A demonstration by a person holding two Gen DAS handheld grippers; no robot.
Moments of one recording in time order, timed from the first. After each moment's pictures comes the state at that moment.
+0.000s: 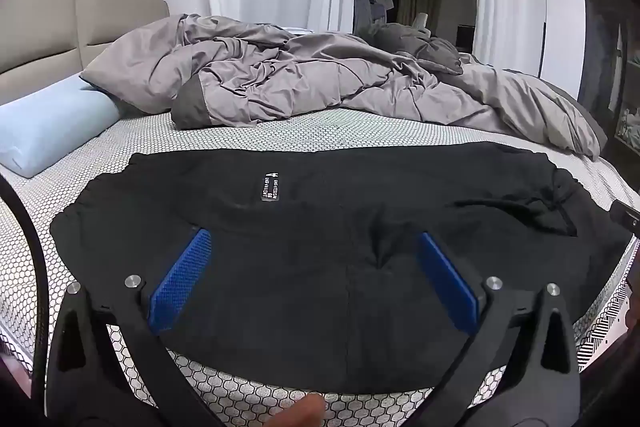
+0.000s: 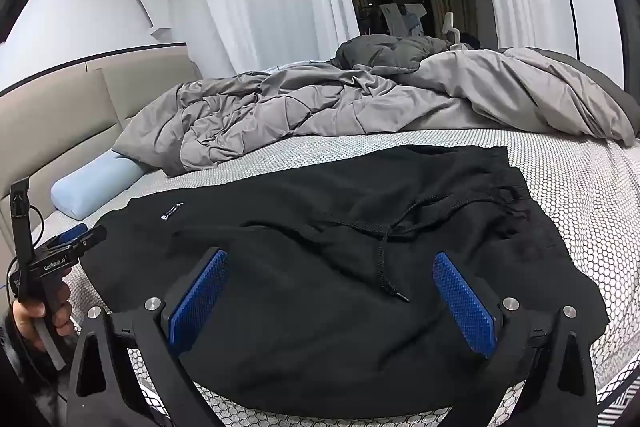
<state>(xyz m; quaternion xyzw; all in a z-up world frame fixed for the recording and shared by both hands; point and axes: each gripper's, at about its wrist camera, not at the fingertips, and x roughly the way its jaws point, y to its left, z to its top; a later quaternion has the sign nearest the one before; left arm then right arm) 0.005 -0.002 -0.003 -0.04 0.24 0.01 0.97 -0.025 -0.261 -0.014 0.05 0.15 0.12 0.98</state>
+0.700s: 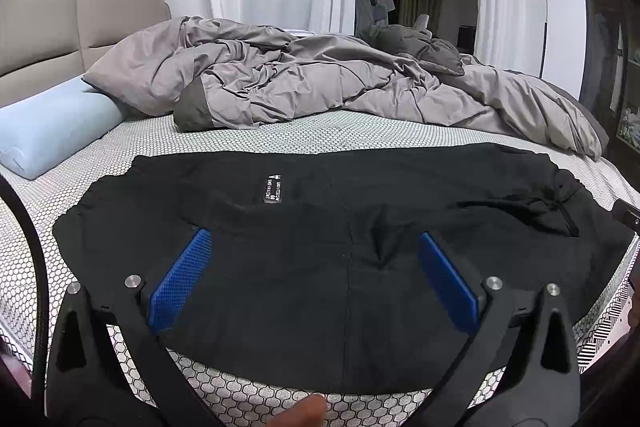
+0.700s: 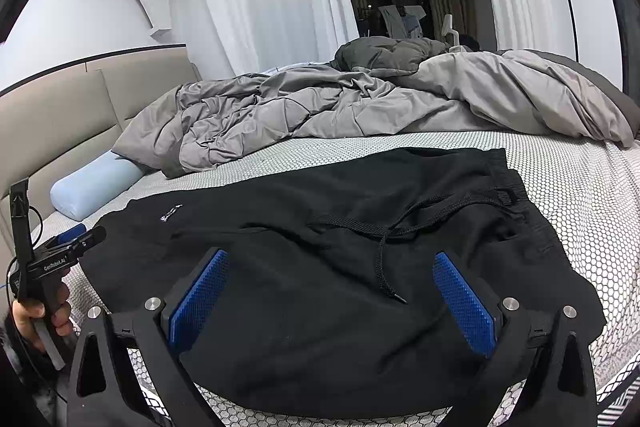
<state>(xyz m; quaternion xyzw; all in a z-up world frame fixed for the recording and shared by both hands) 0.000 -0.001 0.000 -0.04 0.23 0.01 0.97 -0.024 -0.257 -0.013 0.04 0.15 0.12 0.98</state>
